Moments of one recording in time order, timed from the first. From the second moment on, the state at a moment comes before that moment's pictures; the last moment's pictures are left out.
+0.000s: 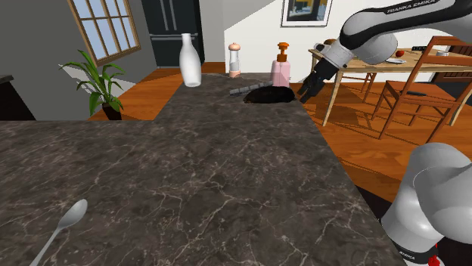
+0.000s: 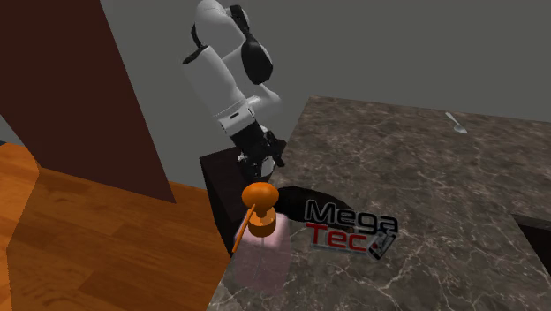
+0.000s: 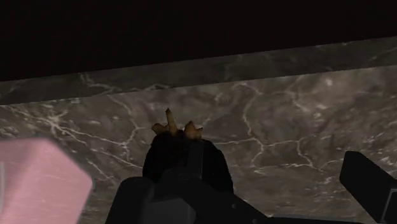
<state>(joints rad) 0.26 -0.57 -0.73 -2.40 0.16 2.21 -1.10</state>
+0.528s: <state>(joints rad) 0.57 -0.44 -1.08 -2.24 0.40 2.23 -1.50</state>
